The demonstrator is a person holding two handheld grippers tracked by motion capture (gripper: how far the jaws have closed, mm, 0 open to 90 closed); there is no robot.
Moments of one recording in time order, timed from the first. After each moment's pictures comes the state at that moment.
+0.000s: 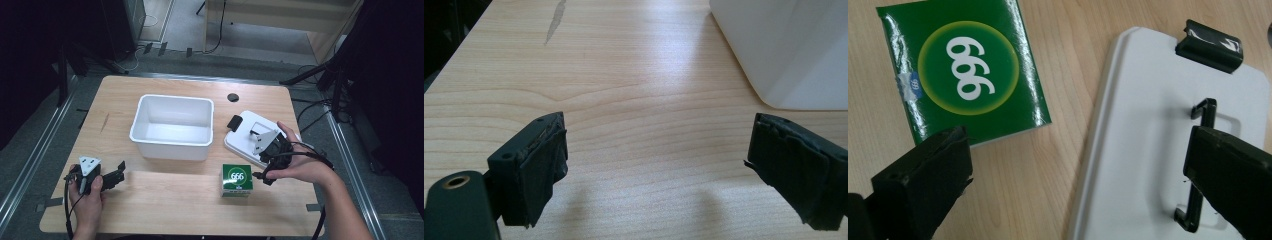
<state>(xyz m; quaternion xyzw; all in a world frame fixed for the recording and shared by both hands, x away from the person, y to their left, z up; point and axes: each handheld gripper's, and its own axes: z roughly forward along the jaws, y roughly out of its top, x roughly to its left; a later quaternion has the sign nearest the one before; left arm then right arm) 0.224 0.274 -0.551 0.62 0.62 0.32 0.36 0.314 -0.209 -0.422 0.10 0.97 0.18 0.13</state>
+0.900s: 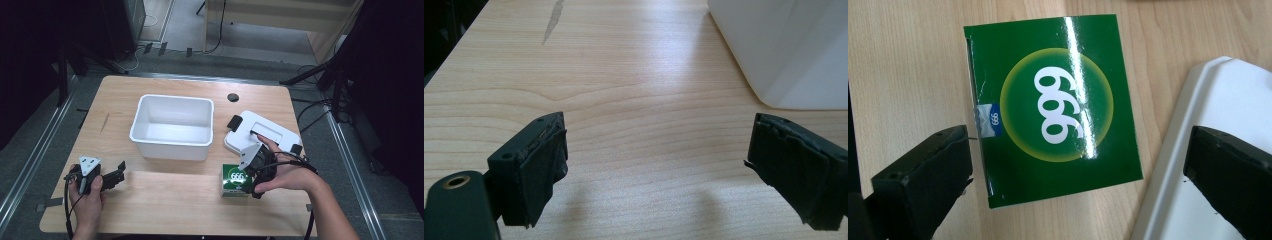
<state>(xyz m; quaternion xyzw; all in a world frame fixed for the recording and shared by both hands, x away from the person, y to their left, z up) 0.224 0.275 -0.551 0.62 0.62 0.31 0.36 0.295 -0.179 -0.448 0.05 0.98 0.18 0.08</state>
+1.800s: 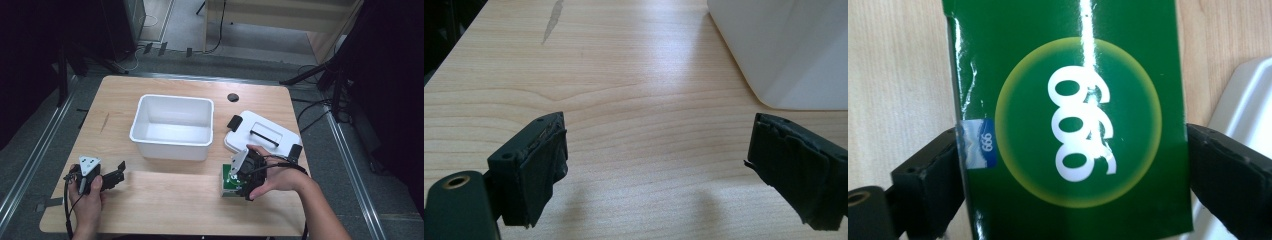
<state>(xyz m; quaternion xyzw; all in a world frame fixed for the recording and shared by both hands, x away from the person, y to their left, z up) 0.224 0.275 -0.551 0.62 0.62 0.31 0.36 0.297 -0.162 -0.477 0.02 0.99 0.14 0.07</state>
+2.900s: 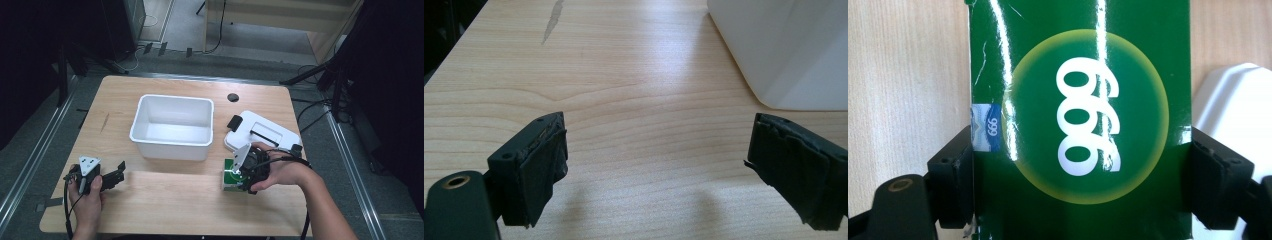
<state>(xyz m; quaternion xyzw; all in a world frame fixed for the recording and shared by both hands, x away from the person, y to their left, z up) 0.224 0.275 -0.551 0.62 0.62 0.31 0.36 0.304 -0.166 -0.454 0.01 0.99 0.14 0.07</state>
